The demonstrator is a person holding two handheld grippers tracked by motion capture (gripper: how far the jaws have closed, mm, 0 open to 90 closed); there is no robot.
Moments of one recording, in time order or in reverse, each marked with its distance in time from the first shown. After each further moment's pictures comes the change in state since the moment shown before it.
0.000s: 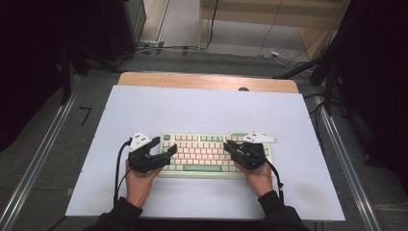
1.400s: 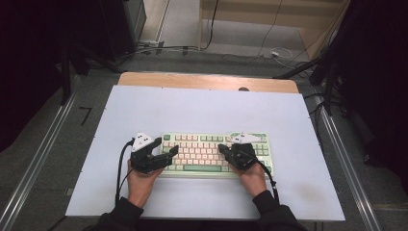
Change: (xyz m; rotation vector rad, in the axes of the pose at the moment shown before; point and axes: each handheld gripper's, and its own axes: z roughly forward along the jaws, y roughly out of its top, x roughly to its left) left arm -0.001 -0.001 0.004 0.011 -0.007 0.006; right arm 0.013 -0.002 0.022 0.089 -0.009 -0.051
